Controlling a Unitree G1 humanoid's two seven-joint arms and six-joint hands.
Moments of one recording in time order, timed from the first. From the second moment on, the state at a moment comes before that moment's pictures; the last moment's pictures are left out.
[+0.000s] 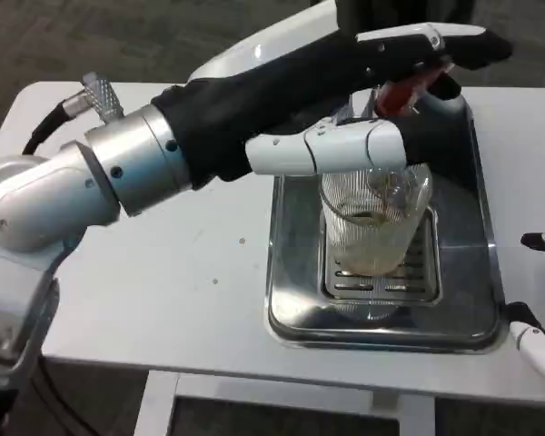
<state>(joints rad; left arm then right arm) -0.84 0.57 -0.12 -0.21 -0.10 -0.01 -0.71 0.18 -0.28 -0.19 -0.98 -0.84 0.44 0.62</state>
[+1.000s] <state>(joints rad) -0.84 0.58 -0.12 -0.22 -0.07 -0.03 -0.71 0.17 -0.23 -0.27 -0.82 -0.35 0.23 0.31</state>
